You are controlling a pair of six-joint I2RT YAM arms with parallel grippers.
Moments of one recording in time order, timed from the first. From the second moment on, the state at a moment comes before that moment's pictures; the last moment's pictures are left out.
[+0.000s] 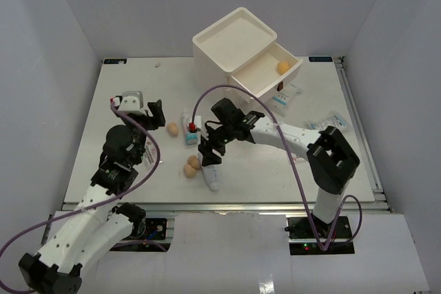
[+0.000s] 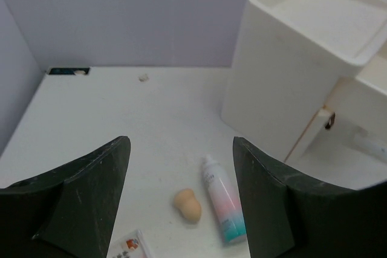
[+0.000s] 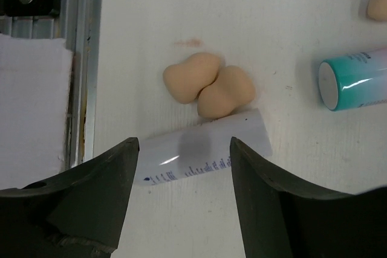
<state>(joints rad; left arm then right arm) -0.48 0.76 0.70 0.10 -0.39 -0.02 0.88 1.73 1.26 -0.40 -0.71 -0.50</state>
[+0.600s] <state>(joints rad) -0.47 0.44 0.59 0.21 -0.60 0.05 0.99 2.06 1.53 -0.39 -0.45 -0.20</state>
